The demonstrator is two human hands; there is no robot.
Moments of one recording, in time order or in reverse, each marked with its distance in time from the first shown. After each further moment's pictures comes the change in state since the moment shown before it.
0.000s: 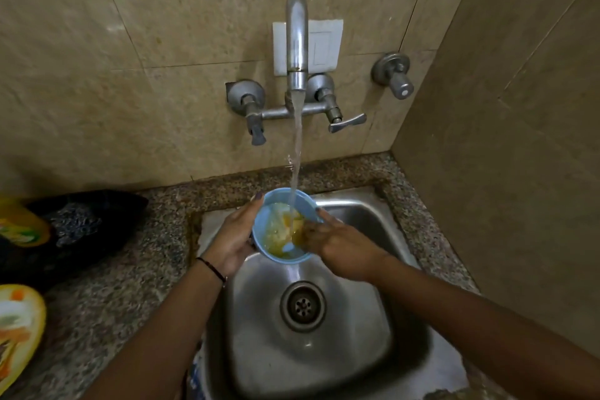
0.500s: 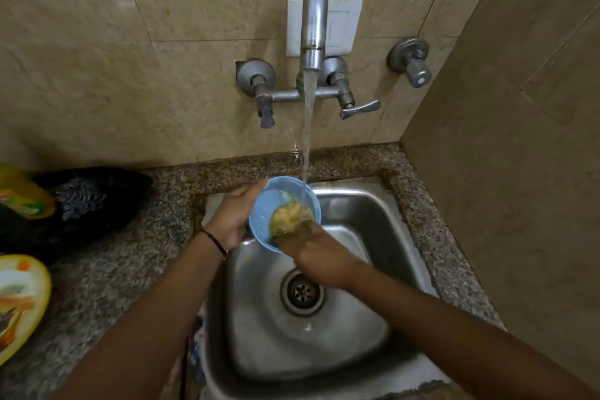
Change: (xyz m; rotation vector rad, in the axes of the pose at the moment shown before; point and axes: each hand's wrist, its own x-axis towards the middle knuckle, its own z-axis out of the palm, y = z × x) left_hand 0.006 0.008 -0.003 0.027 0.111 0.024; right_hand 0.026 -0.051 0.005 0.257 0.106 0.059
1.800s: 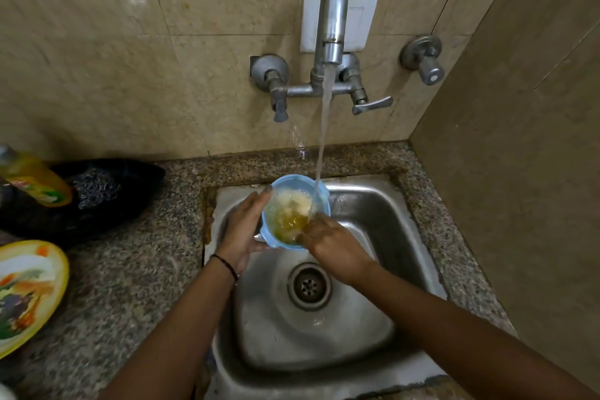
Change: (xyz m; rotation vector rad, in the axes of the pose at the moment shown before) left_hand -0.025 -0.034 -0.018 -0.066 0.026 -0.055; right_hand -0.015 0.004 0.001 -0.165 -0.050 0.123
